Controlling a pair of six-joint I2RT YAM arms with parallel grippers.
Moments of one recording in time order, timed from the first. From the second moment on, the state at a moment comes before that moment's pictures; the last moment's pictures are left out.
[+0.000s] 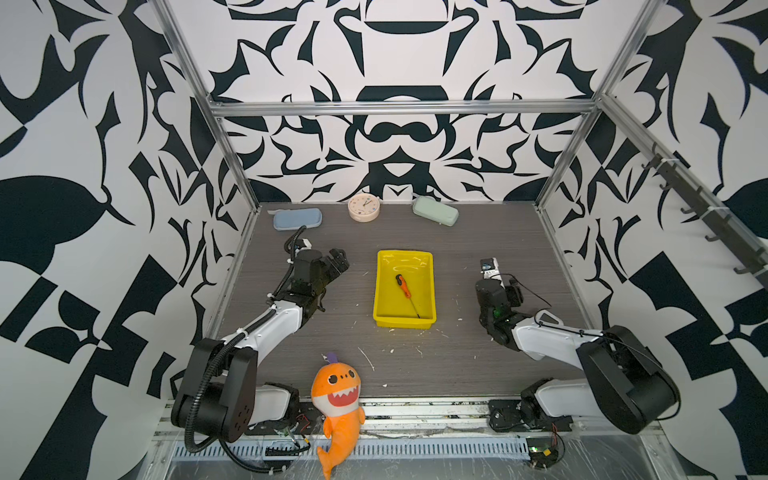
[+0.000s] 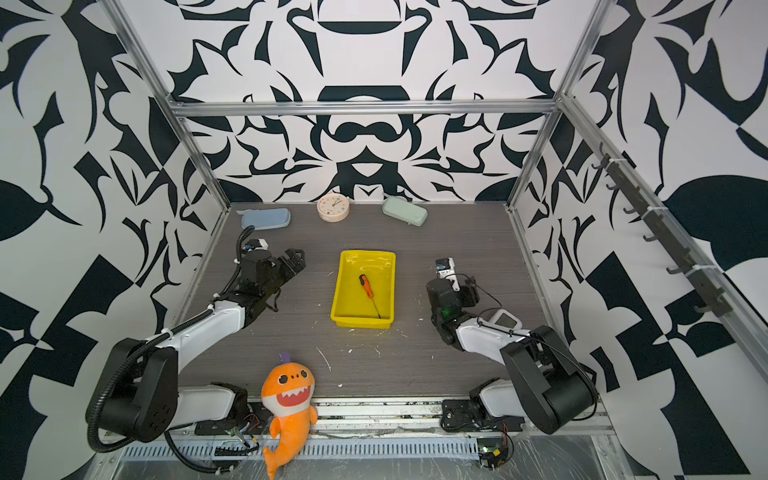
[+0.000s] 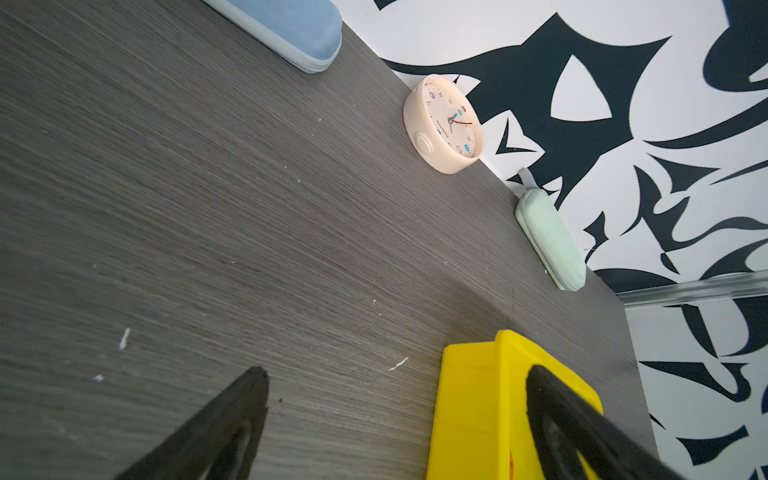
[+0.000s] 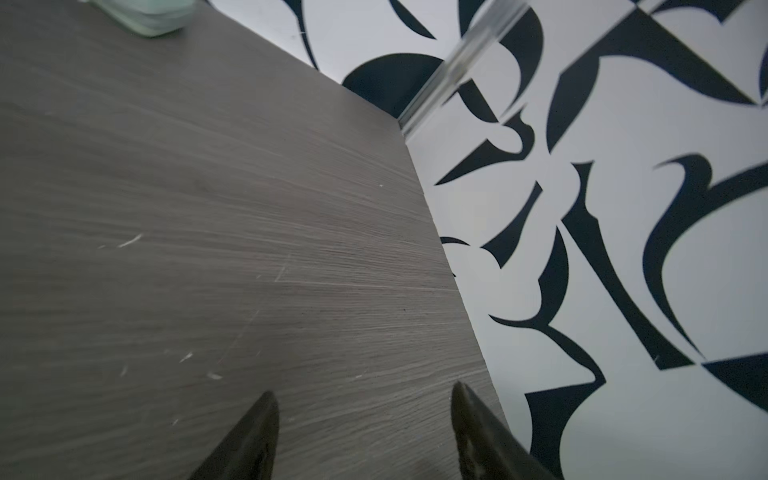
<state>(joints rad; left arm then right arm) -0.28 1.32 0.64 0.18 -0.05 -0.81 0.41 1.35 0.40 0.40 0.87 -0.15</state>
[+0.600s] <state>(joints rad) -0.28 1.38 0.65 0.17 -0.06 -0.79 0.09 1.51 0.38 0.67 0.47 0.04</state>
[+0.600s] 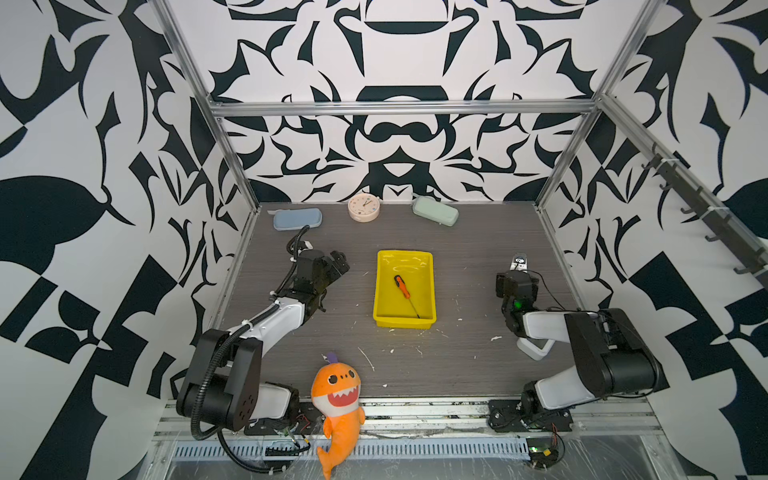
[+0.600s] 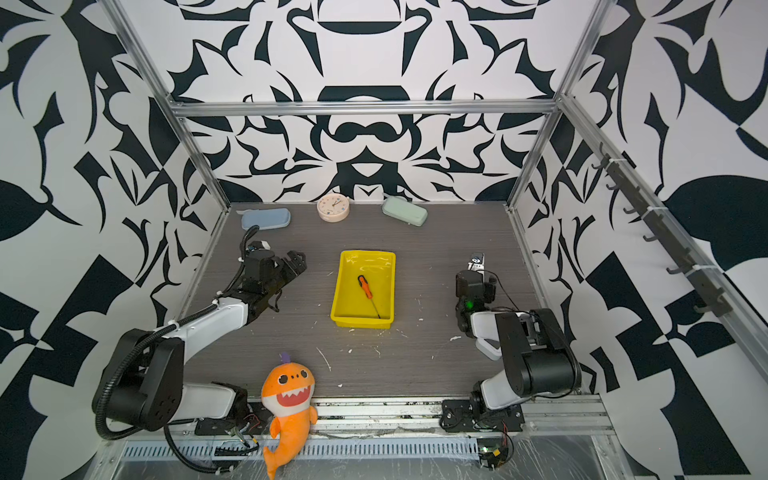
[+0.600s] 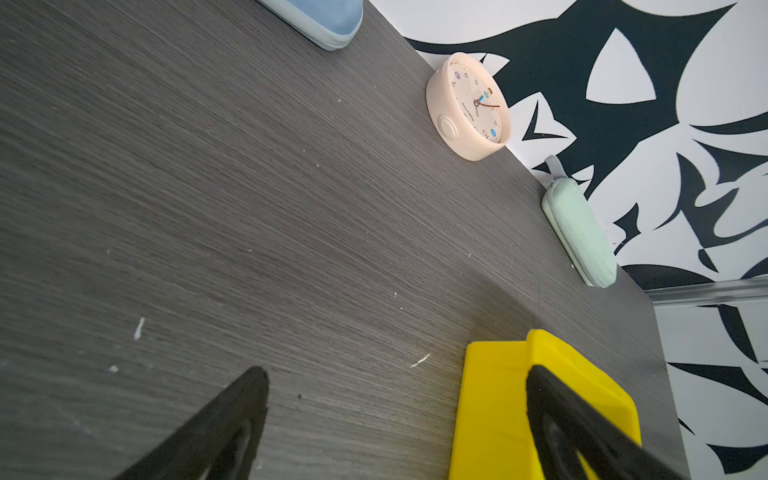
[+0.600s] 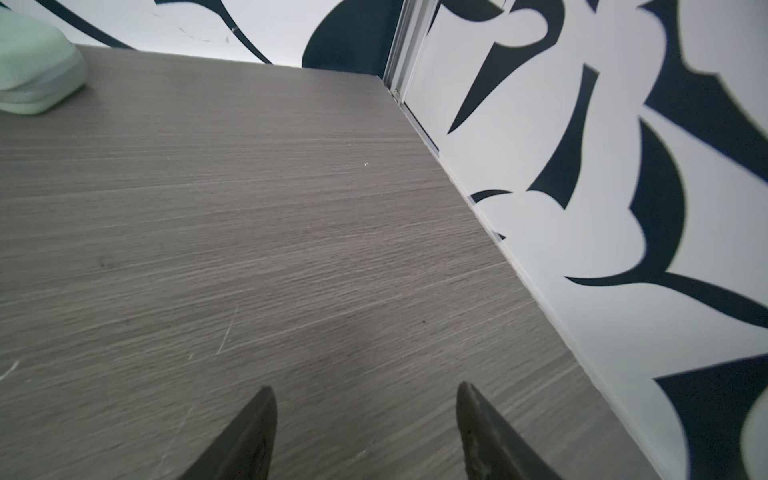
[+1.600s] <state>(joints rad) -0.18 1.53 0.37 0.78 -0.49 0.05 0.11 1.57 0.33 0.82 0.26 0.00</state>
